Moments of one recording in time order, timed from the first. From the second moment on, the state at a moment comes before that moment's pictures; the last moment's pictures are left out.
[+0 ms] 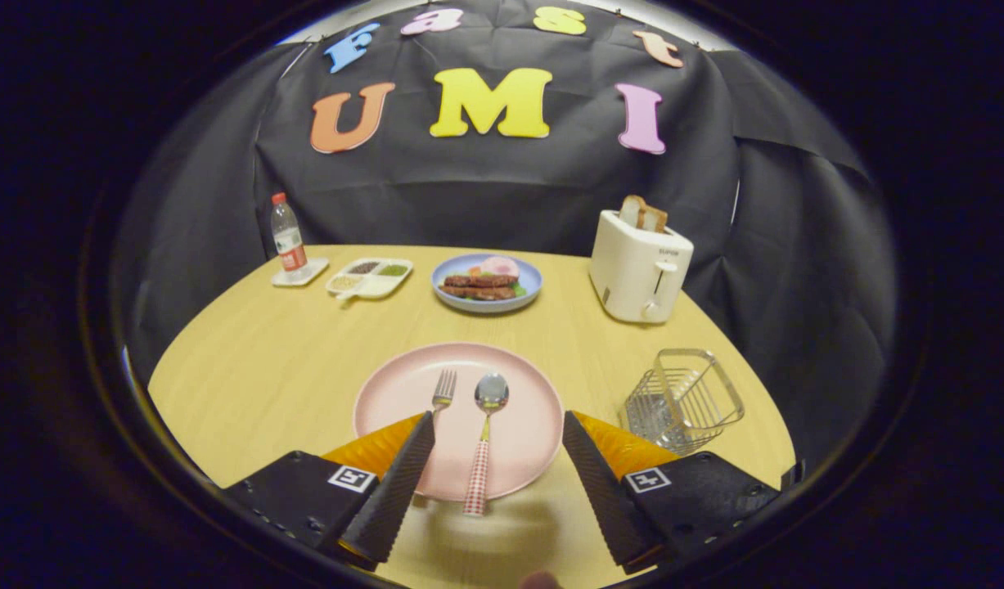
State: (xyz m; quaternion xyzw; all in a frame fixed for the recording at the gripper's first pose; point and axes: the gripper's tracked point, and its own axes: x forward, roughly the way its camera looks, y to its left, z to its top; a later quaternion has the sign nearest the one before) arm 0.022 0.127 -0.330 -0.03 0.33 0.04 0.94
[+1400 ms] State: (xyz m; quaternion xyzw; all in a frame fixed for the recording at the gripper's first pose) arm 0.032 0.011 -0.231 0.00 0.48 0.02 0.88
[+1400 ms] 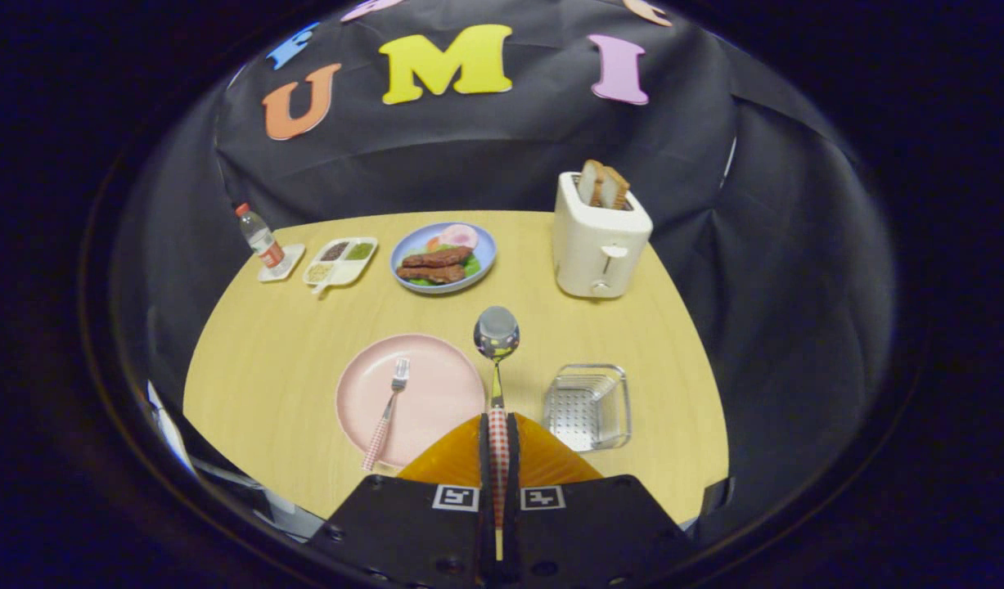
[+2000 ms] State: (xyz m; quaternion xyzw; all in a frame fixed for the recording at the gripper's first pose) arm 0.004 -0.065 -0.238 0.00 0.62 0.01 0.78
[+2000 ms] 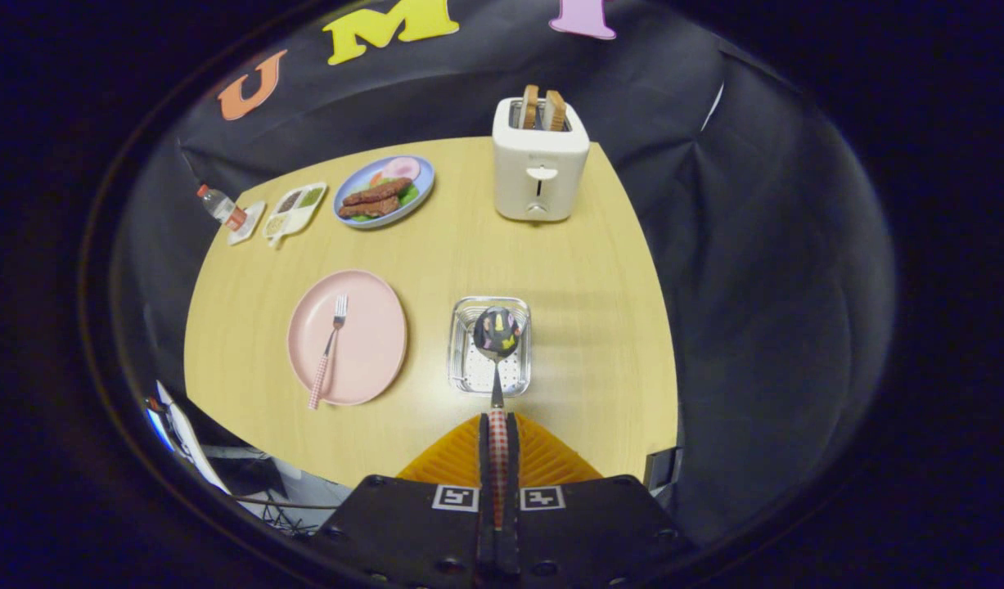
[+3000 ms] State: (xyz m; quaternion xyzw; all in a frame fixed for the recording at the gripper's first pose) arm 0.040 -0.059 -0.299 0.06 0.73 -0.03 0.68
